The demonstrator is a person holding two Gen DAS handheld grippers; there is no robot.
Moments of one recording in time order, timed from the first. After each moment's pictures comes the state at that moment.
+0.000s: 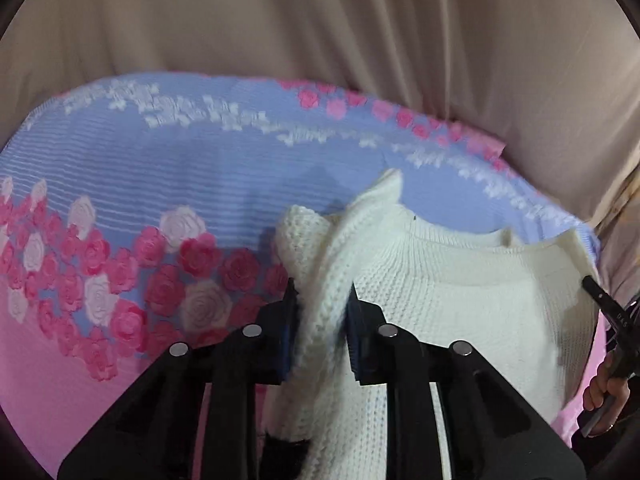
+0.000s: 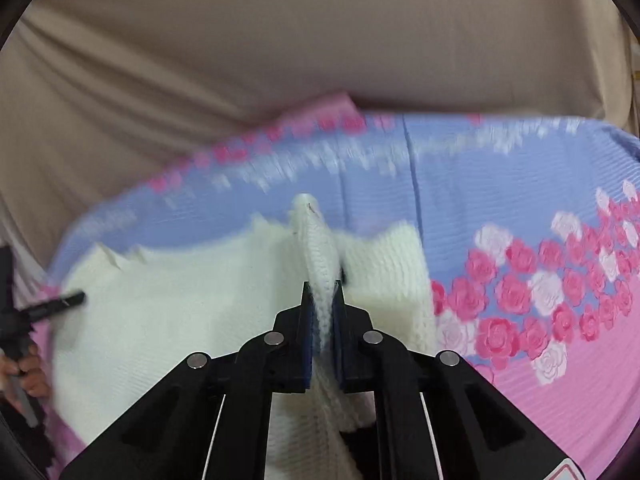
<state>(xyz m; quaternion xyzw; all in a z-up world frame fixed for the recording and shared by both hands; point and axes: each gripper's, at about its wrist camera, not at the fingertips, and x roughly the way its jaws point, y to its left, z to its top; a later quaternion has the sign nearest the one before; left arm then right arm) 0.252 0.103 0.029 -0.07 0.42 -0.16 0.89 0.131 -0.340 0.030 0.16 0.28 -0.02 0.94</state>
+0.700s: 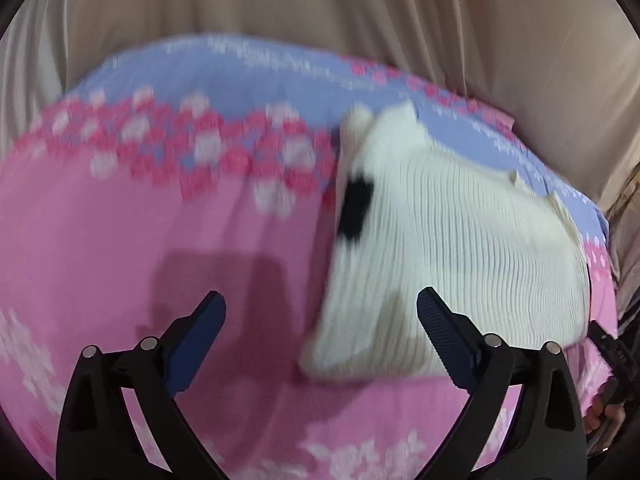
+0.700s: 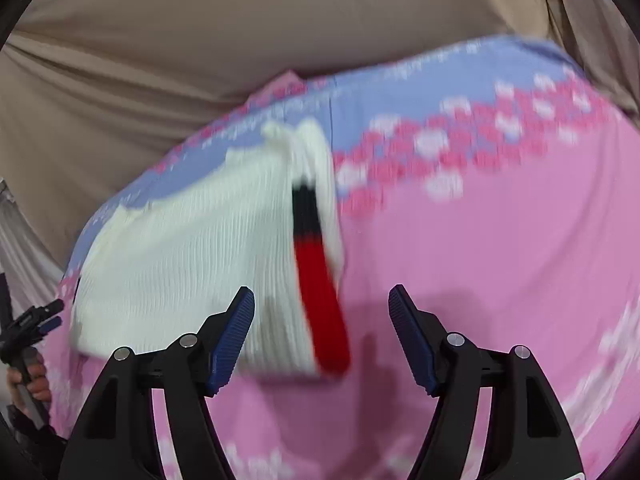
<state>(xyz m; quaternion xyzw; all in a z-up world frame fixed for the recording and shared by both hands) 0.125 0.153 -0.006 -0.09 0.46 -0.10 0.88 0.000 -0.355 -0.053 0.24 0.37 -0.03 0.90</state>
